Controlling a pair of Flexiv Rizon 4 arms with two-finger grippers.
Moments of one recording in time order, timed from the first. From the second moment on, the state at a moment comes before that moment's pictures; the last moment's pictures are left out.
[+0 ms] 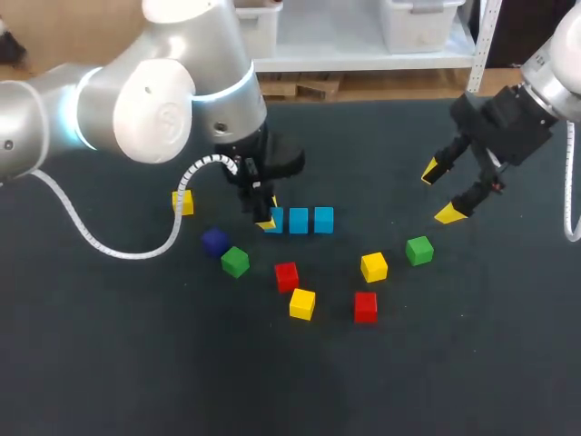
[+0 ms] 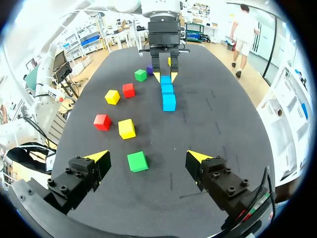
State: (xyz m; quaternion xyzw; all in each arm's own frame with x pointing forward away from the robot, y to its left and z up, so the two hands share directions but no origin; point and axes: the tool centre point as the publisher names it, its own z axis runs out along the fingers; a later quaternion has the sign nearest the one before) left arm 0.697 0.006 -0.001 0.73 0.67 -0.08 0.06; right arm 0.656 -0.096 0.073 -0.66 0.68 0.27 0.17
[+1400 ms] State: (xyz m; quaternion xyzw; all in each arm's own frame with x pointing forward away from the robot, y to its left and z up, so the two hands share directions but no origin) left arm 0.702 0.010 -0.005 0.73 0.67 -0.08 0.05; right arm 0.656 -0.096 0.073 -0.66 0.68 0.27 0.17
